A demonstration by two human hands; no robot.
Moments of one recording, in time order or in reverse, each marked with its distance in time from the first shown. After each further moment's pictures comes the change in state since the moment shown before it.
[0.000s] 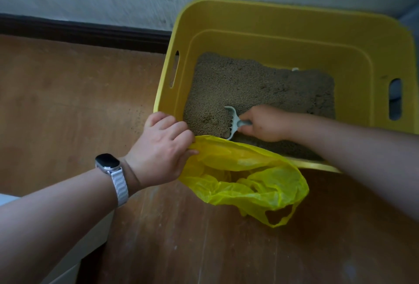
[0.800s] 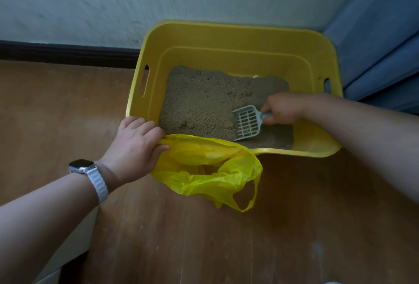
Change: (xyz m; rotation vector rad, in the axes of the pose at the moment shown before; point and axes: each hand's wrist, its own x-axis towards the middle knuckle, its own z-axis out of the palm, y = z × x) left_hand 0.001 0.001 -0.009 -0.019 -0.086 -0.115; right_hand -0.073 0.067 -0.054 -0.308 -0.093 0.187
